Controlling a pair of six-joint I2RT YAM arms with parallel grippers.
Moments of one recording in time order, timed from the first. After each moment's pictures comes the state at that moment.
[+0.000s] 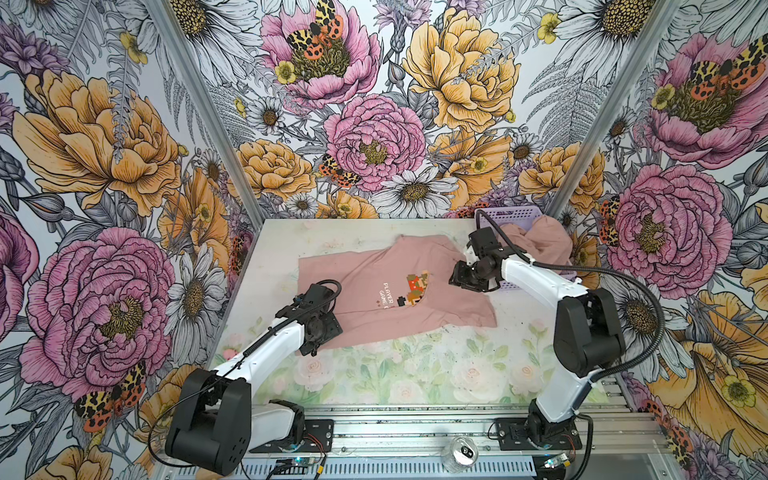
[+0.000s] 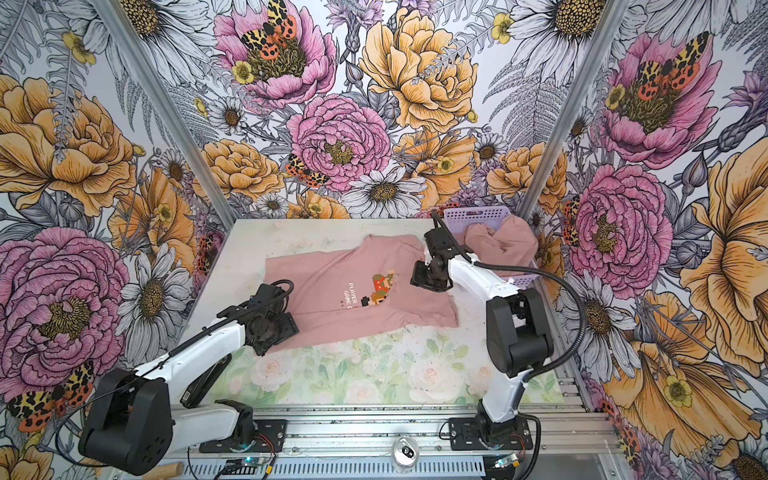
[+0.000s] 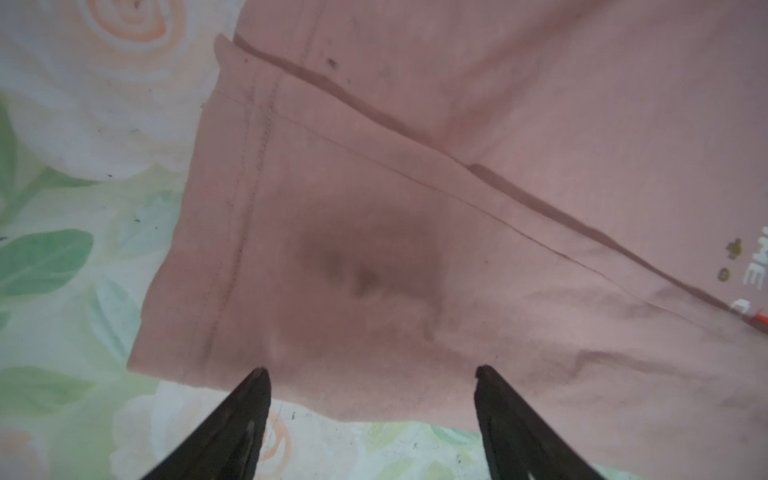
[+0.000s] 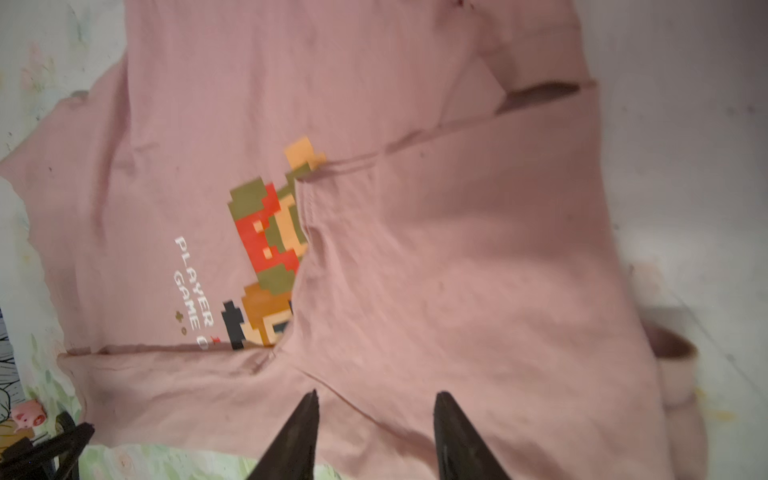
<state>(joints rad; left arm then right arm) -0.28 1.26 0.68 -0.69 -0.14 -0.82 0.26 1.71 1.26 -0.73 -0.25 0.47</state>
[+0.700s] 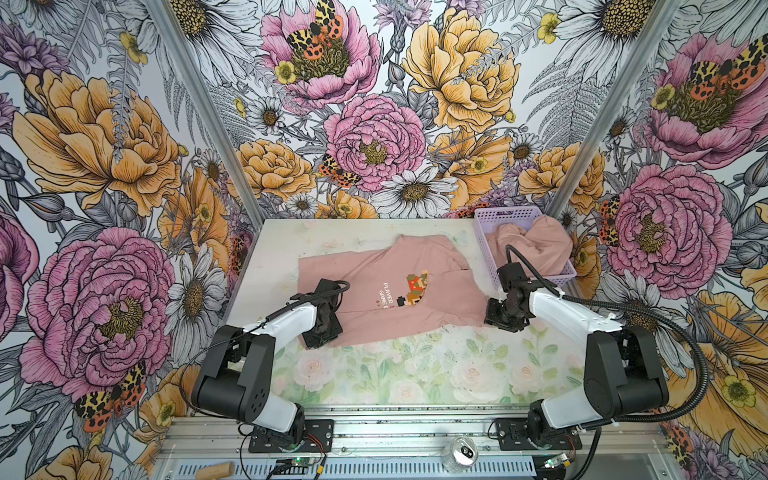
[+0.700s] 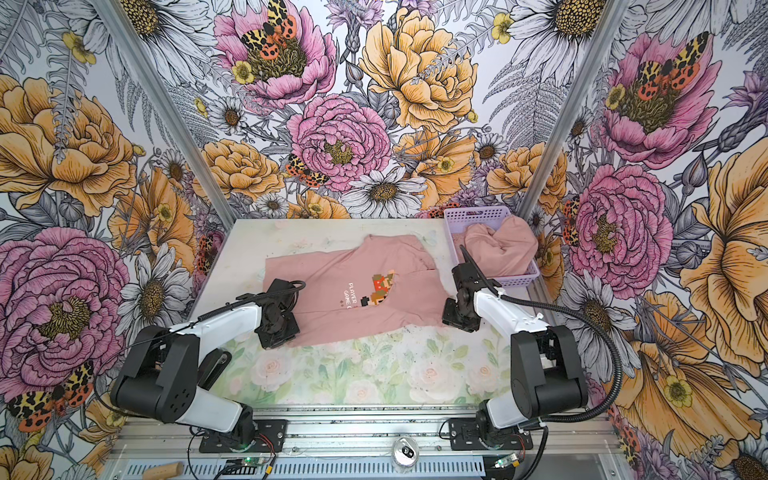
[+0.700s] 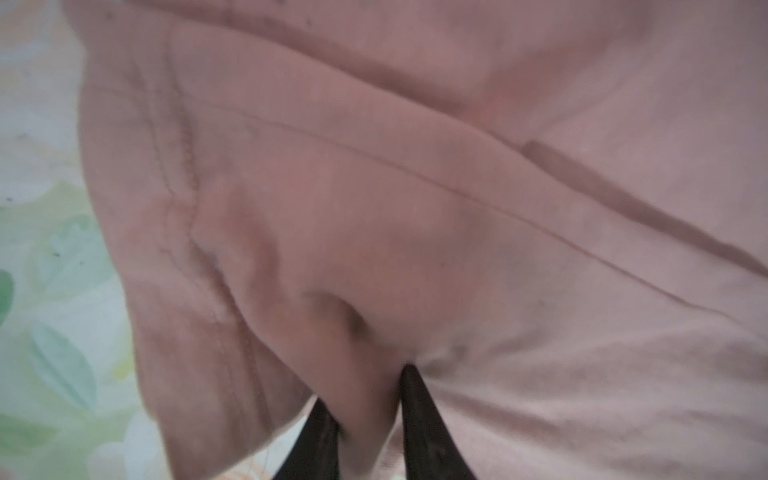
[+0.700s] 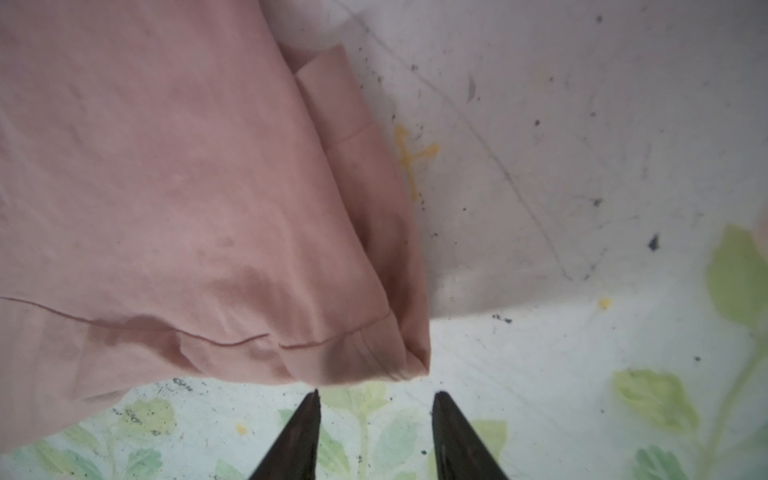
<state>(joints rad) -0.27 1.50 0.78 -0.70 -0.12 -0.76 0.15 1.49 0.91 -0.78 -0.10 0.45</state>
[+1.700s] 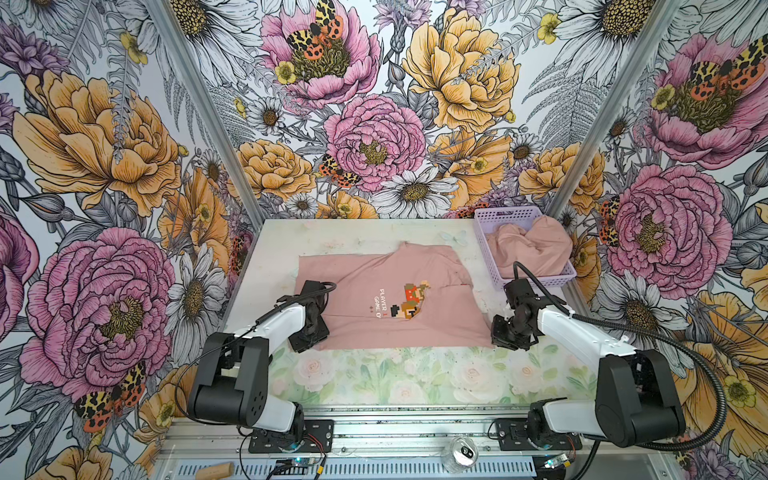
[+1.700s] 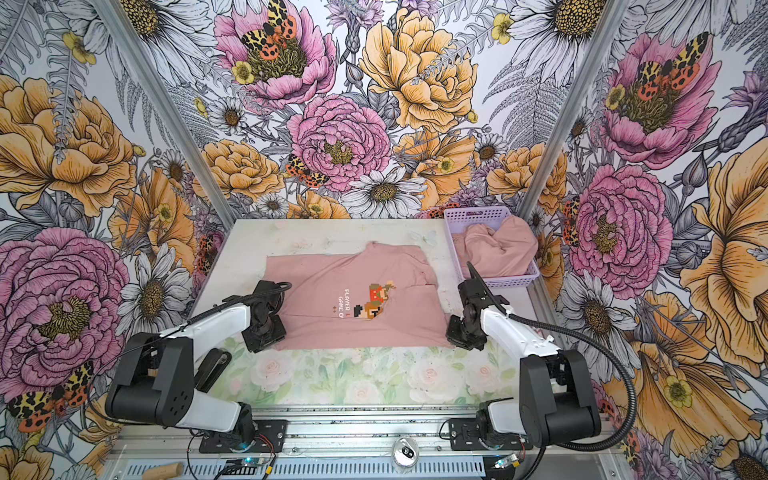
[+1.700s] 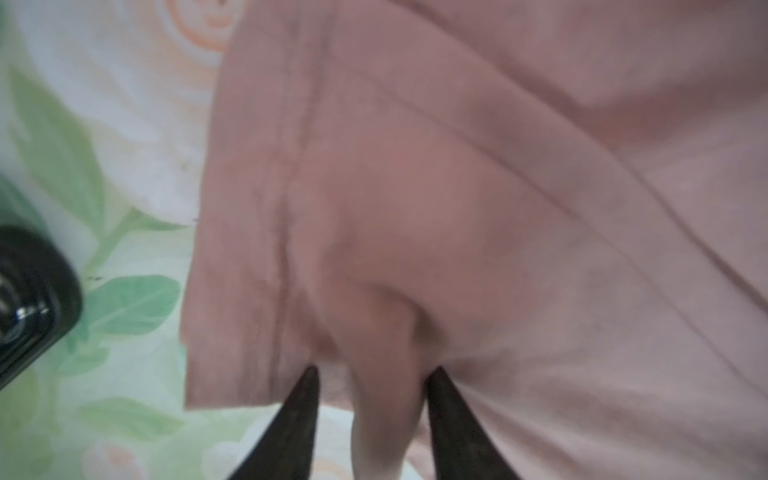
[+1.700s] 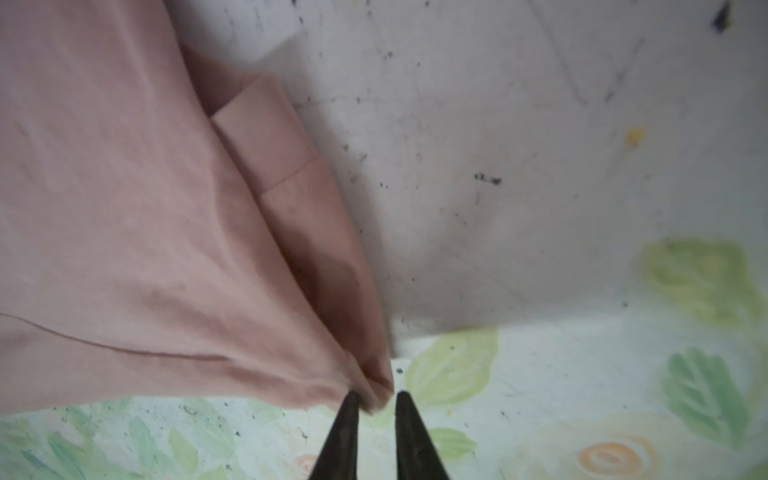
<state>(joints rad) -0.14 1.45 0.75 -0.77 -0.20 -0.71 0.12 1.33 0.78 -0.88 -0.17 0.49</state>
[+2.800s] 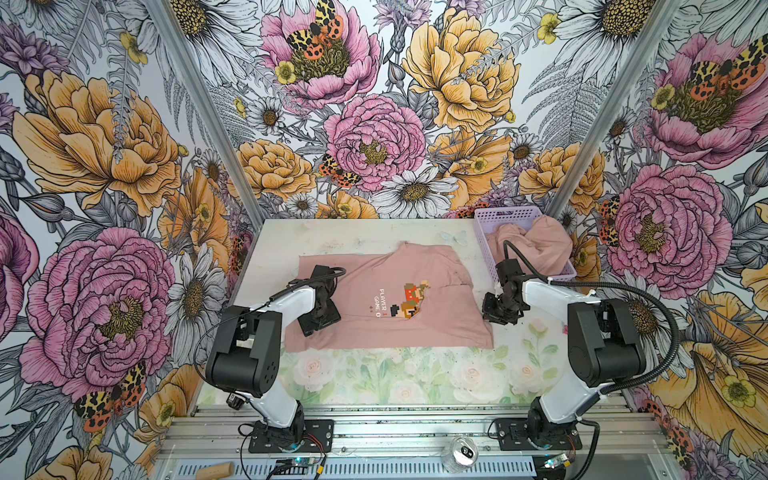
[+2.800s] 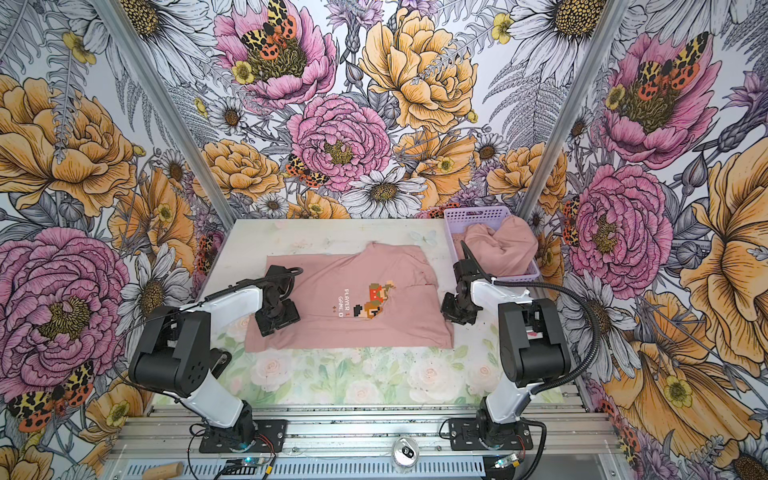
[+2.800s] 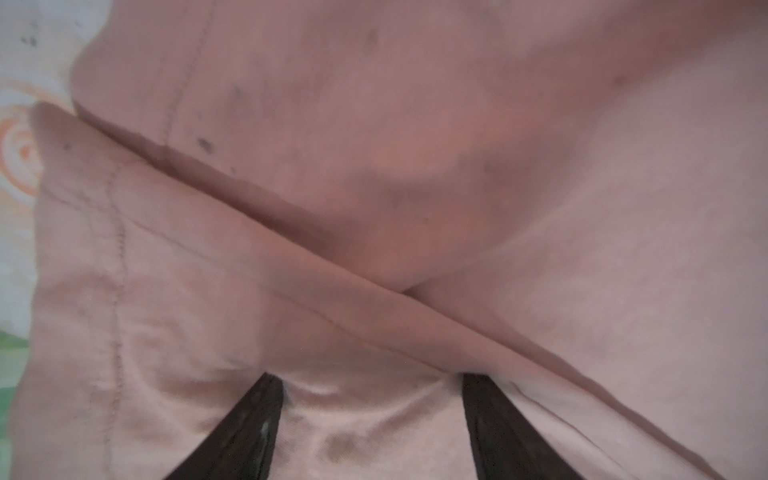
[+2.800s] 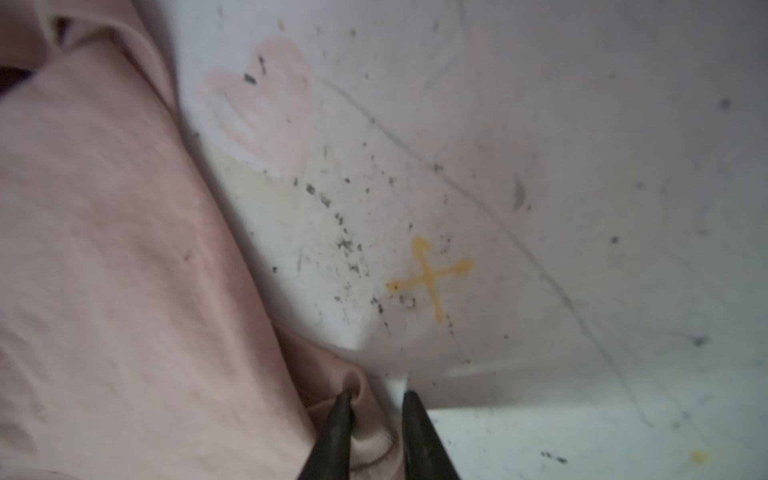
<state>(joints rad) -0.18 1.64 0.92 -0.70 -0.14 -0.68 0.10 1.68 0.96 -0.67 -0.18 0.46</state>
